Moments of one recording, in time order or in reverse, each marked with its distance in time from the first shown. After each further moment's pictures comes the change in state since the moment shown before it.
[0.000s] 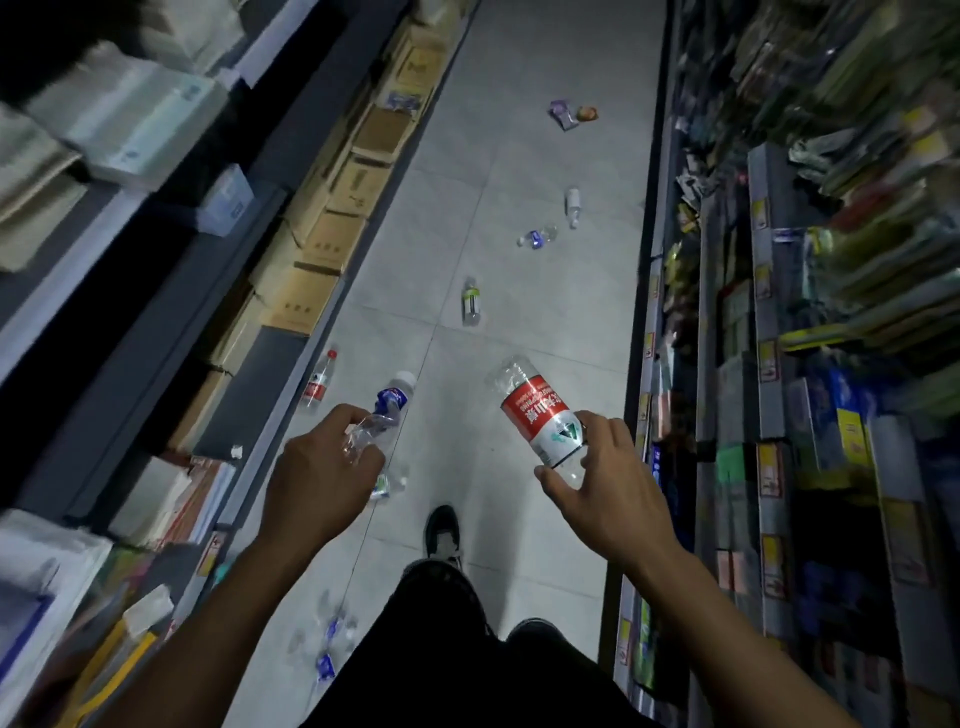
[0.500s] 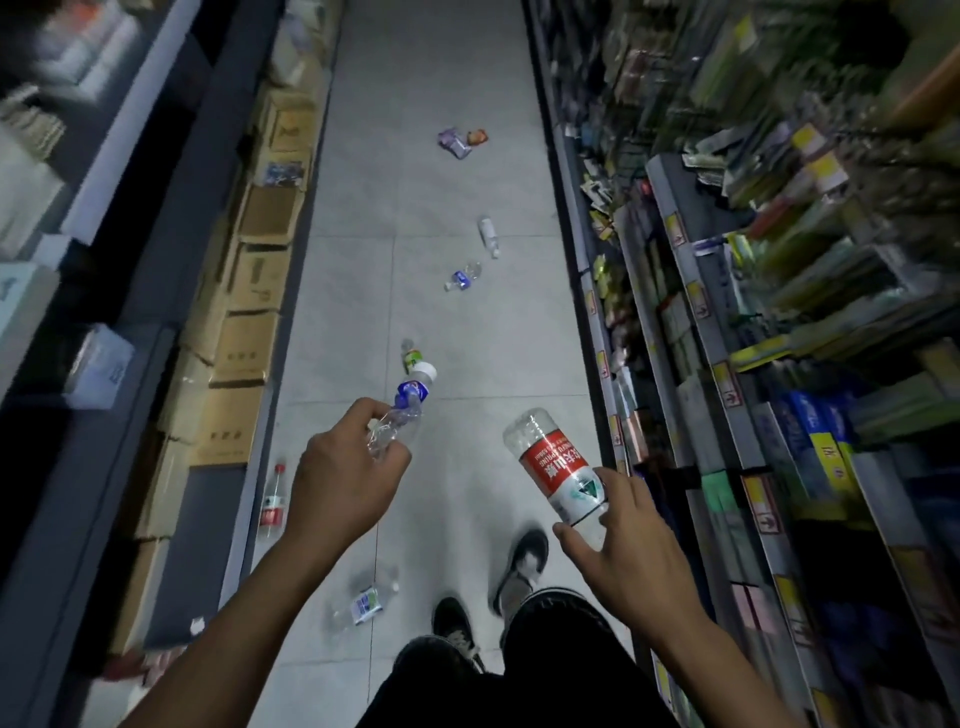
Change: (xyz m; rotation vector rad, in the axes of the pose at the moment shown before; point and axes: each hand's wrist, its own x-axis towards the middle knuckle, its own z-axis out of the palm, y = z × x) left_hand 0.220 0.146 0.024 0.051 -0.122 0.223; right_hand 0.116 0.017 -0.036 0.099 0.069 0.316
